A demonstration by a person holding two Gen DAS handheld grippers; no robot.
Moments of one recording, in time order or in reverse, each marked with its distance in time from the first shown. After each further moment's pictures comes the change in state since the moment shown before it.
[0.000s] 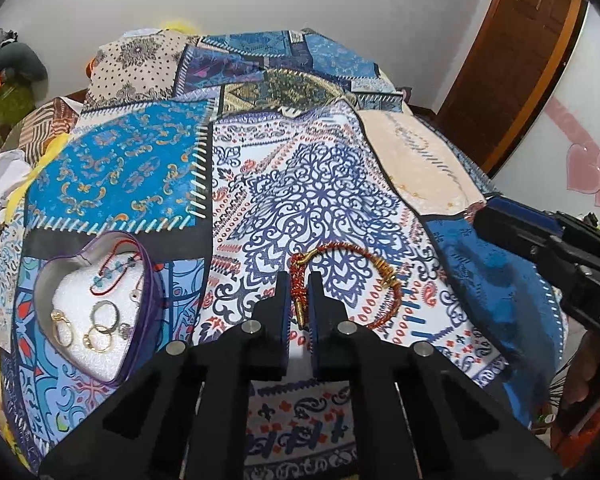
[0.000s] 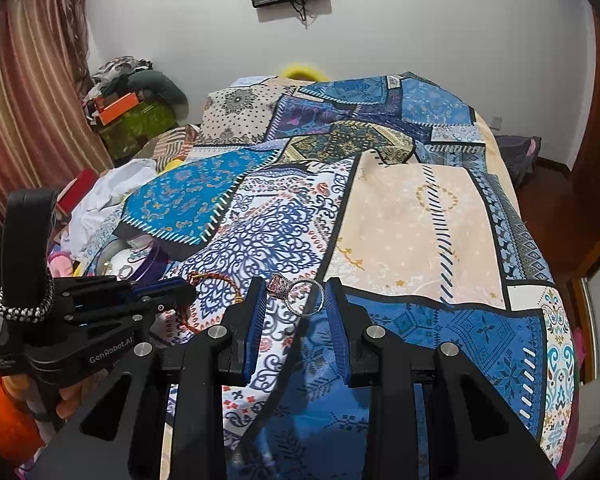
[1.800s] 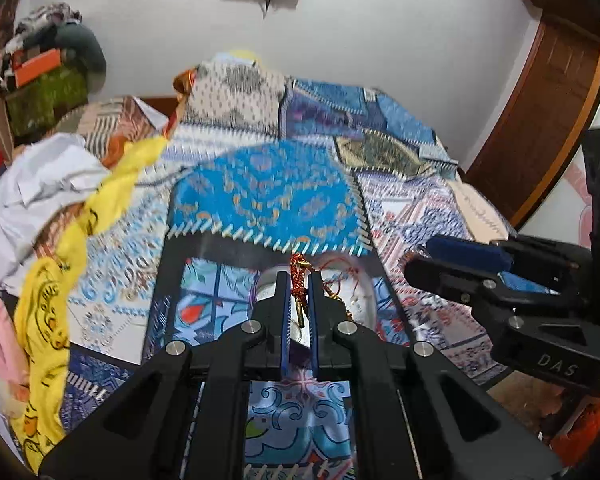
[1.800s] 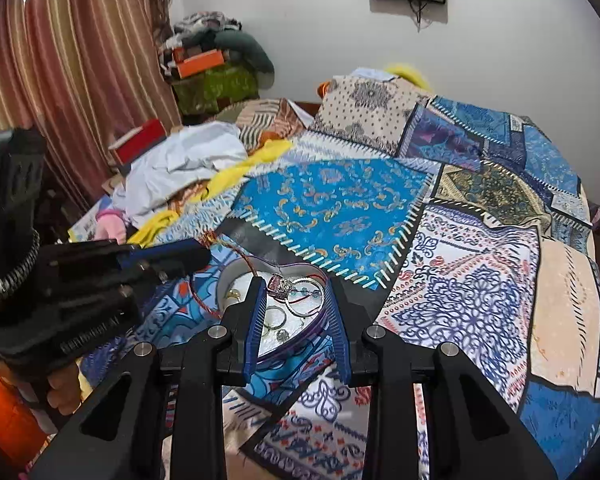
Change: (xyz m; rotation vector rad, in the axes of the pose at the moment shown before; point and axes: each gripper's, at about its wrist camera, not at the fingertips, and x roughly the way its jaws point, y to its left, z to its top) left arm -0.075 0.148 -0.021 -0.142 -0.144 0.054; right arm 0.069 0.161 0.031 -0.237 0.085 0.156
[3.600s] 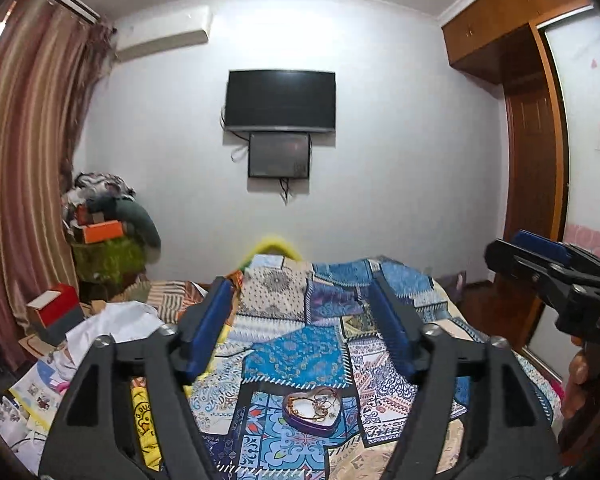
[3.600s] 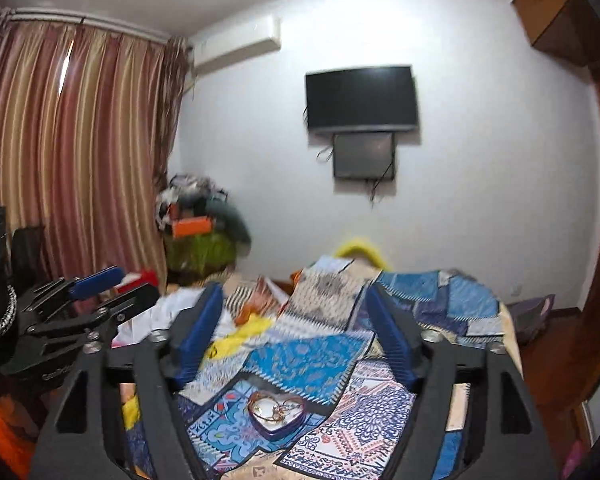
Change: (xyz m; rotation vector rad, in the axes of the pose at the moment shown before) left arm -0.262 -0.104 -0.014 0.146 -0.664 0.199; right arm -0.244 0.068 -0.017 0.004 -0.676 -0.182
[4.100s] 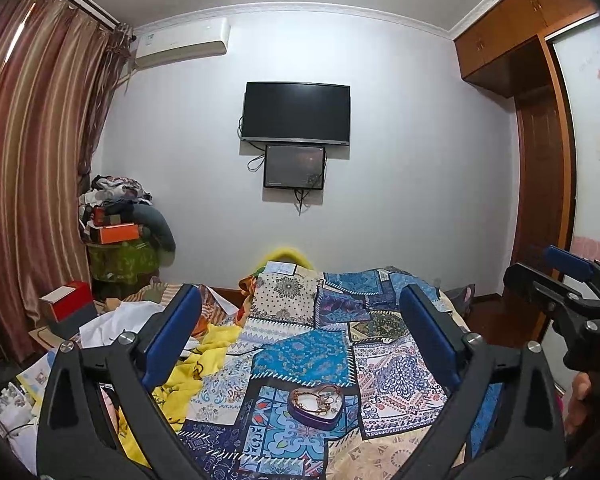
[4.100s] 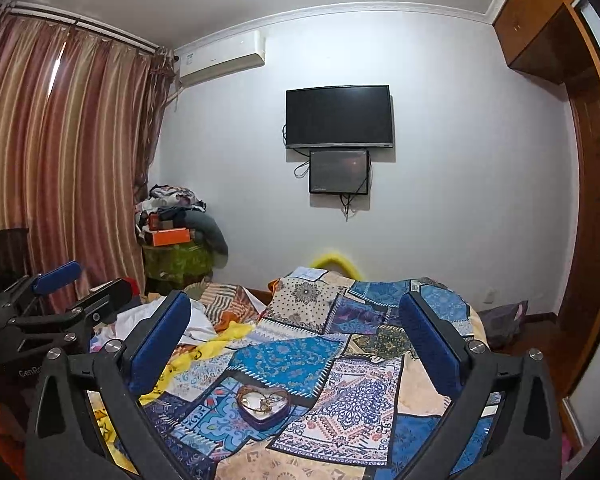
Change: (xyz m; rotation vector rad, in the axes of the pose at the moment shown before) left arm -0.034 -0.003 -0.007 -0.025 -0.030 0.043; right arm -0.016 0.017 -0.006 -0.024 -0.025 -0.079
